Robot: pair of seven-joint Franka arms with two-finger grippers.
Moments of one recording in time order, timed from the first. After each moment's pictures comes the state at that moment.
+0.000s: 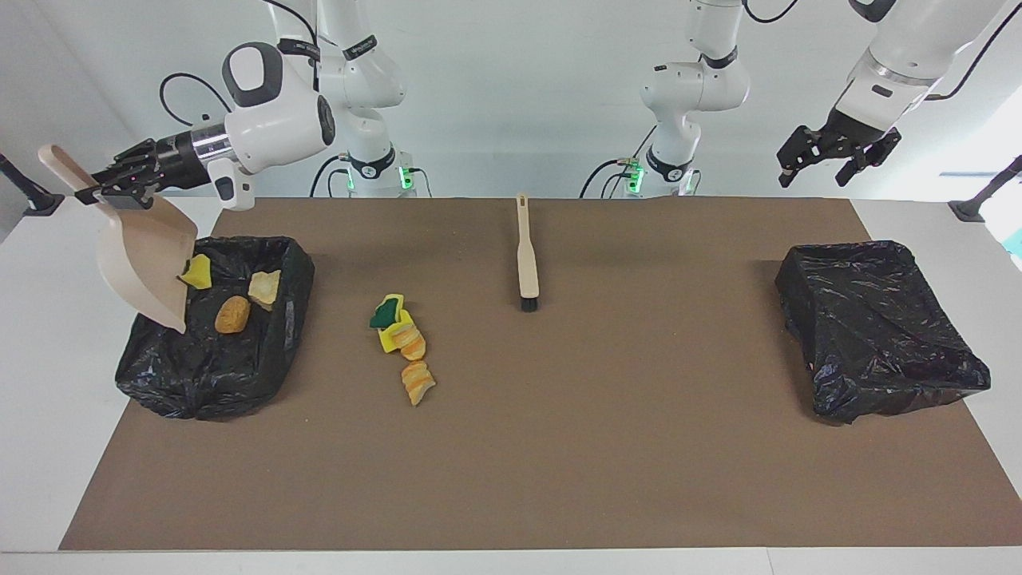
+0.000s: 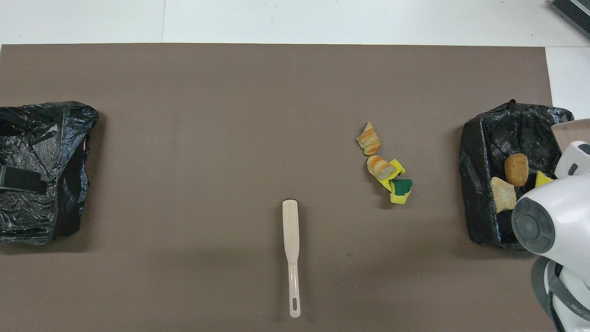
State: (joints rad) left arm -0.06 -0.14 0.02 -1.64 0.01 1.46 0.00; right arm -0.09 -0.27 0.06 -2.23 -1.46 1.91 -1.16
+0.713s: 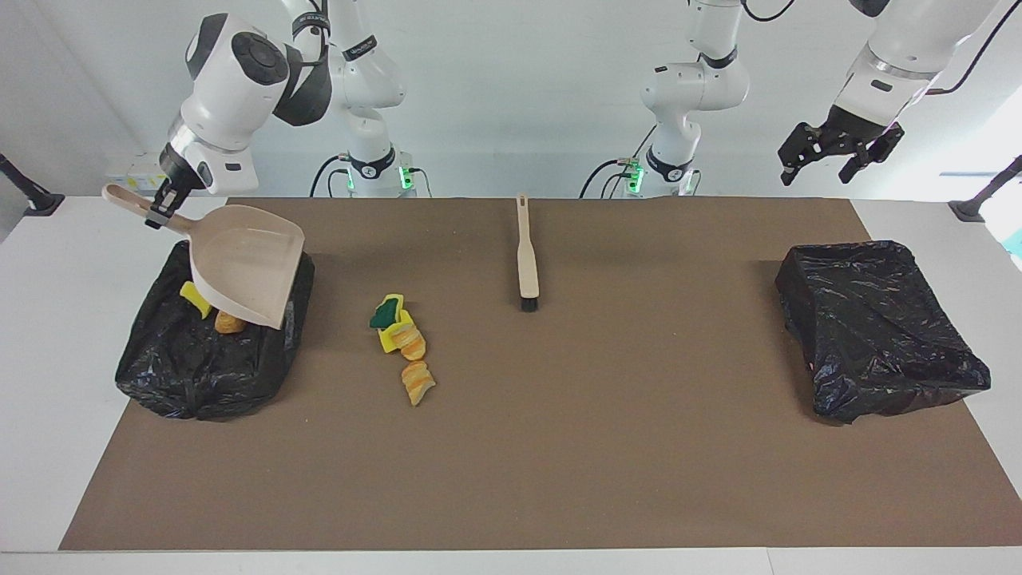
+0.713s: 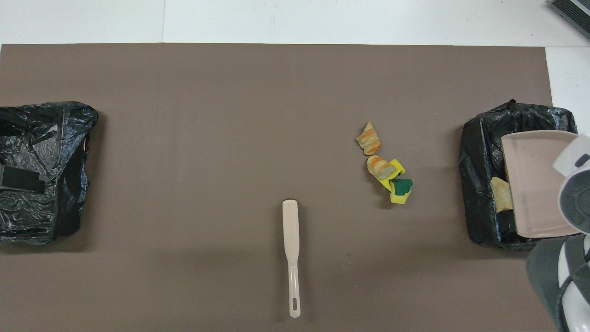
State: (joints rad) left arm 0.00 -0.14 -0.03 -1.64 0.01 1.46 0.00; right arm -0.10 -0.20 0.05 -2.06 -0.74 1.91 -1.35
